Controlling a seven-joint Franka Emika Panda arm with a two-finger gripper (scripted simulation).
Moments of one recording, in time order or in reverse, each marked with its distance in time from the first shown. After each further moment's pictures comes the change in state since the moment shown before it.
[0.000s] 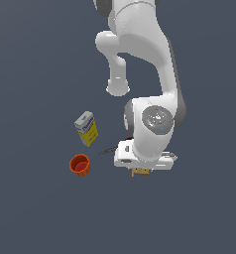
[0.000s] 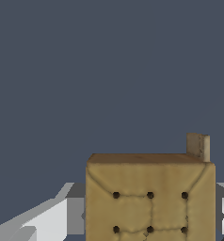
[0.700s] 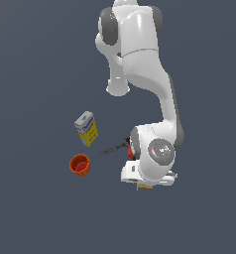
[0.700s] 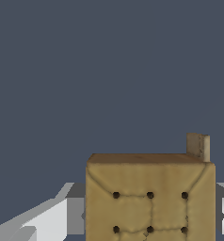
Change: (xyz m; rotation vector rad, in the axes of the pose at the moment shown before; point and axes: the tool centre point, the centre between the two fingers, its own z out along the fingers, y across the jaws) arm 0.026 -0.029 0.092 0.000 0.000 0.000
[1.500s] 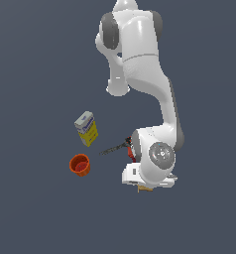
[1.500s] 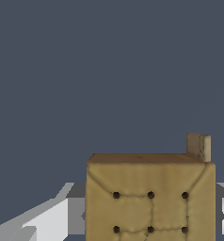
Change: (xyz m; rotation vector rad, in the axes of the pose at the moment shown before) arm 0.004 -0.004 0.011 0.000 0.002 0.000
